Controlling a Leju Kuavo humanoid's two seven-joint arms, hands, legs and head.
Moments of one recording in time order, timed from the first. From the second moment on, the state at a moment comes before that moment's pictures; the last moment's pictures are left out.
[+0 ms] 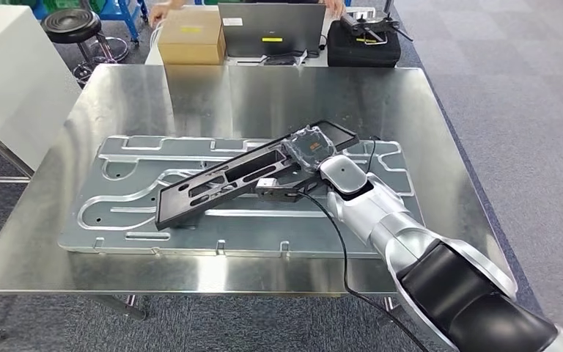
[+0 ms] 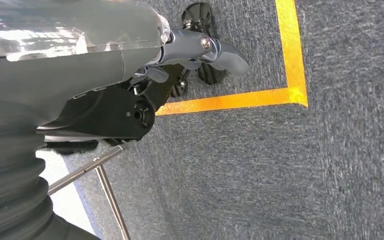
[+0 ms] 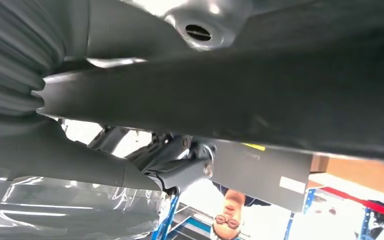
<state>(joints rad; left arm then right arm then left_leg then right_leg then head) -0.14 -0.11 1.06 -0.21 0.34 0.12 -0.12 -1.04 0.06 0.76 -0.37 1.14 -0.32 -0.06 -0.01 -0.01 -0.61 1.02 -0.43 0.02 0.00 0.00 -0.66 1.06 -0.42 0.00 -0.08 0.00</state>
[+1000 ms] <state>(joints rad) -0.14 -0.11 1.07 -0.20 0.34 0.13 -0.06 -1.05 0.09 0.72 -0.33 1.16 -0.29 -0.08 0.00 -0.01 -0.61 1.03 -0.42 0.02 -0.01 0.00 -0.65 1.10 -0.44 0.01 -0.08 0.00</state>
